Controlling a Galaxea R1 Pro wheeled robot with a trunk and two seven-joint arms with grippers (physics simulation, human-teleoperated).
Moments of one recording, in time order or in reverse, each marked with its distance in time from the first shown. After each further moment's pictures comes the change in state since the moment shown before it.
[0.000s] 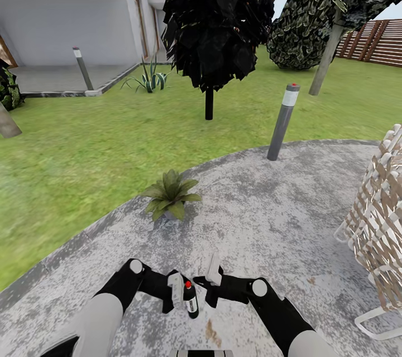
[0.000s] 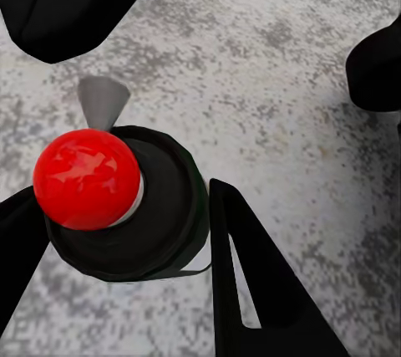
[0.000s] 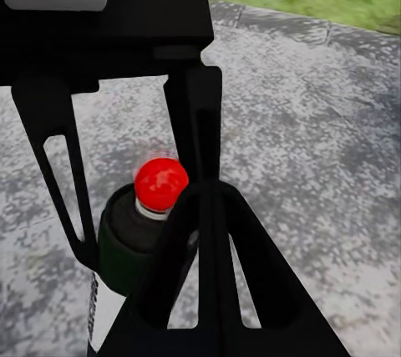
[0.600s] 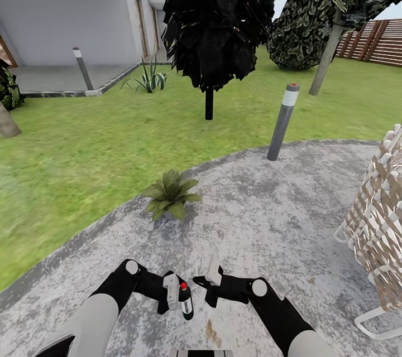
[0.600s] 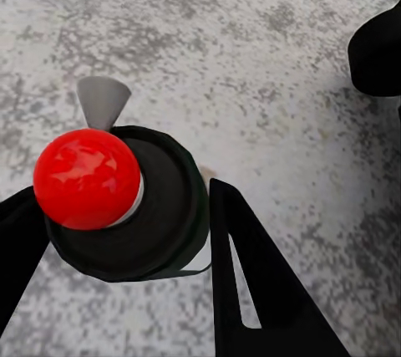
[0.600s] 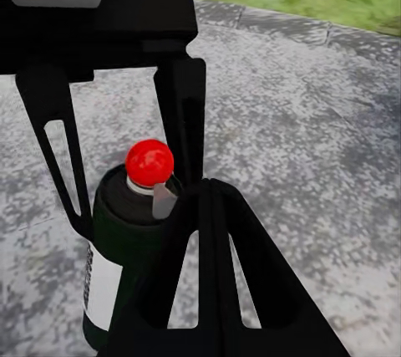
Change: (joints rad) left arm 0.000 0.027 0.000 0.008 -0.005 -0.001 -0.002; right arm 0.000 0.001 0.000 -0.001 0.000 0.000 0.000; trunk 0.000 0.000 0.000
